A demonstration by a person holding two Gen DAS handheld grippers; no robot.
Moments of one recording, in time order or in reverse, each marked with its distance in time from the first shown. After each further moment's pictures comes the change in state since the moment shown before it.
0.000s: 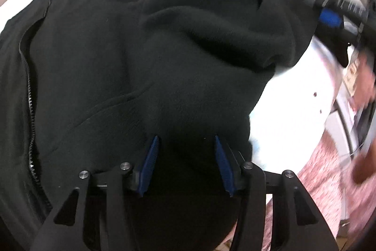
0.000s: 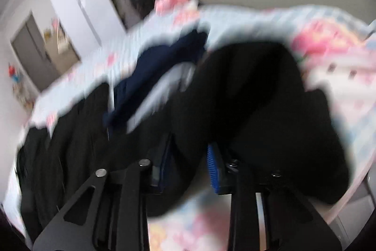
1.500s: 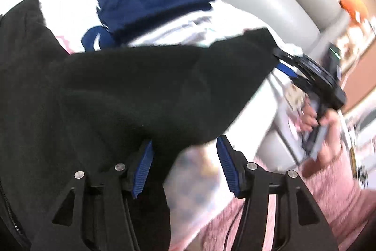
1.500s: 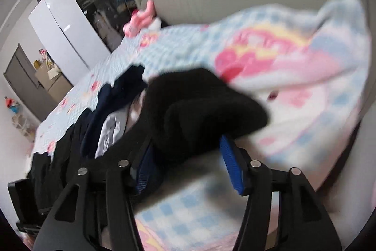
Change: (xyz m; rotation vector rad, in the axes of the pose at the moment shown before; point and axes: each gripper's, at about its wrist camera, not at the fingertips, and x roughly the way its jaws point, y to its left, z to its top) left arm -0.026 -0.035 0.101 0.050 -0.114 -0.378; right arm -0.058 -0.135 0.017 0.124 -0.012 -0.030
